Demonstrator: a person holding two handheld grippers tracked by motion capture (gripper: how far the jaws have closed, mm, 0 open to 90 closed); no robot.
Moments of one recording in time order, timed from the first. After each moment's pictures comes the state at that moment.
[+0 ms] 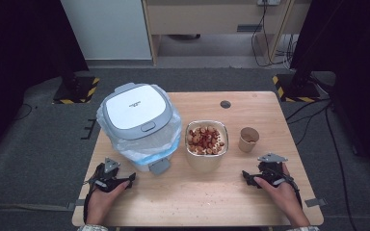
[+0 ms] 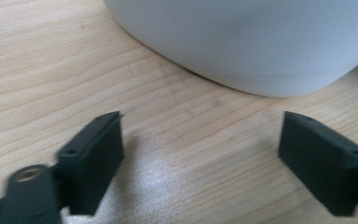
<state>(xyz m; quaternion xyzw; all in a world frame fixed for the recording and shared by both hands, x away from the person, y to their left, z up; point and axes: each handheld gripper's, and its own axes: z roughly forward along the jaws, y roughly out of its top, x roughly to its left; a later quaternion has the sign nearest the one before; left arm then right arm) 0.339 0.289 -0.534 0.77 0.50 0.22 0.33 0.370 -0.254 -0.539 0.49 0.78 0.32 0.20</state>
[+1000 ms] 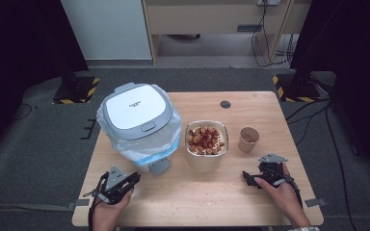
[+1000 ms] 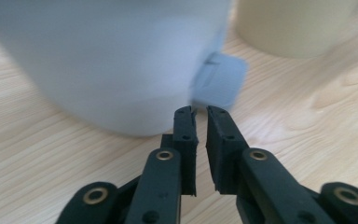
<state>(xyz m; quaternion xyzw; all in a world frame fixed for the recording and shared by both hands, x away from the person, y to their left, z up) 0.290 0.239 -0.490 0.78 0.42 0.22 0.42 0.369 -0.255 -0.539 0.49 0.78 0.32 0.20</state>
